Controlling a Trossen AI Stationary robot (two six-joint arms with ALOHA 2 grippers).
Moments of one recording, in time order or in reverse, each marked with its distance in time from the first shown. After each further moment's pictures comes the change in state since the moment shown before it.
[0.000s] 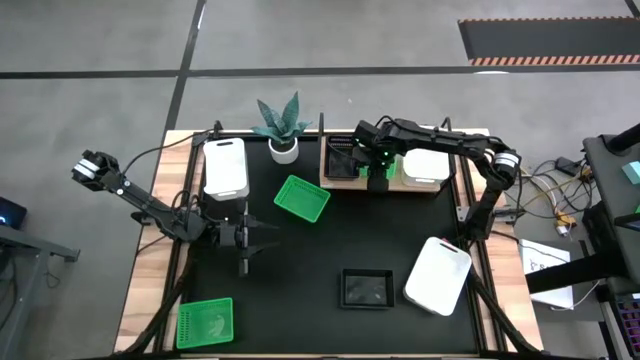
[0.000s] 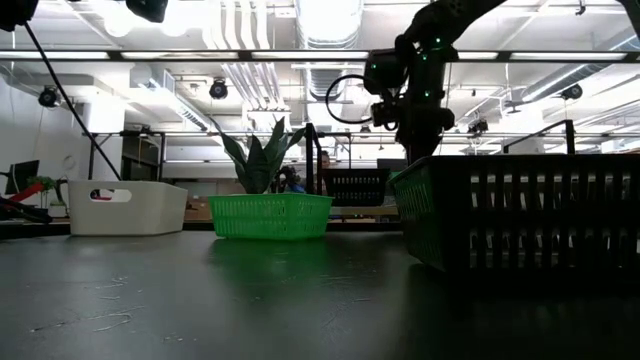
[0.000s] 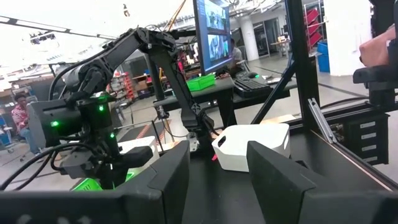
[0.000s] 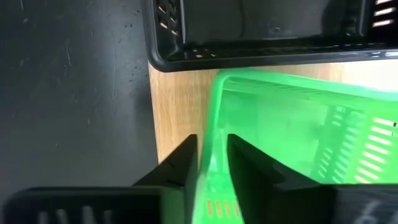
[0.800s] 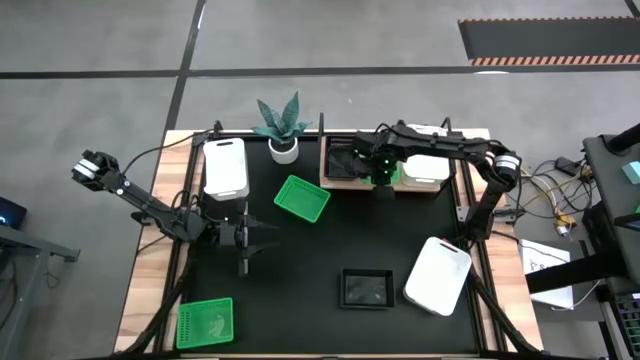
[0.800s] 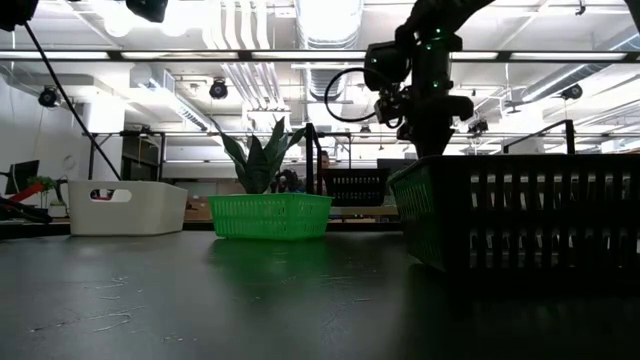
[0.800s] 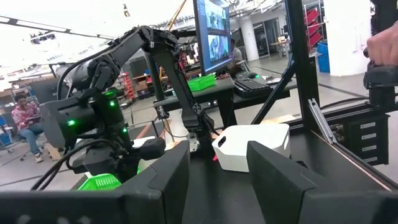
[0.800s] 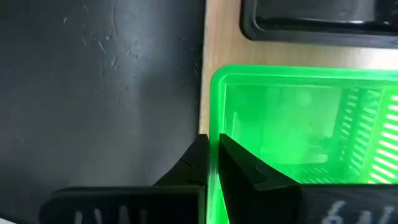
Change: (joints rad) left arm 0.000 -0.001 0.000 0.000 0.000 0.000; right arm 0.068 -0.008 0.000 -0.107 -0.002 -0.029
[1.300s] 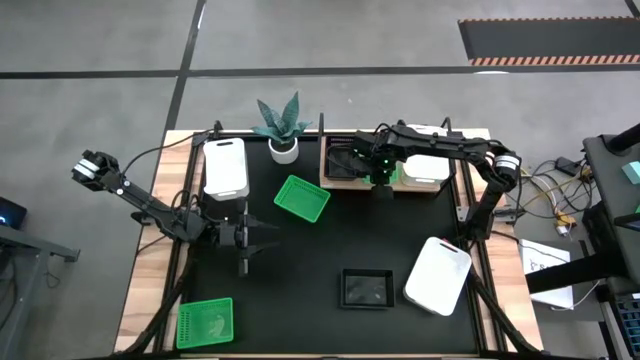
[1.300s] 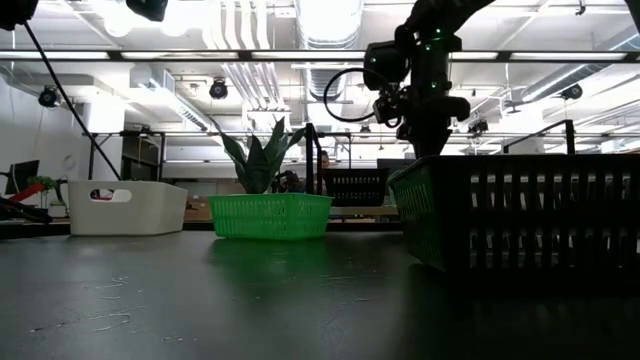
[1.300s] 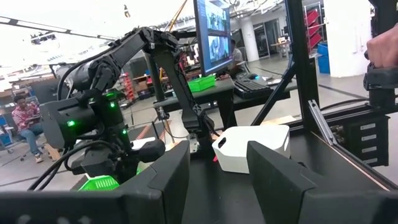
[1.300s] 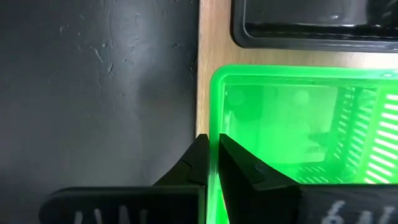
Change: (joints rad) left arm 0.000 0.000 0.003 0.000 0.000 0.000; right arm 0.003 0.000 -0.001 0.018 0.005 0.019
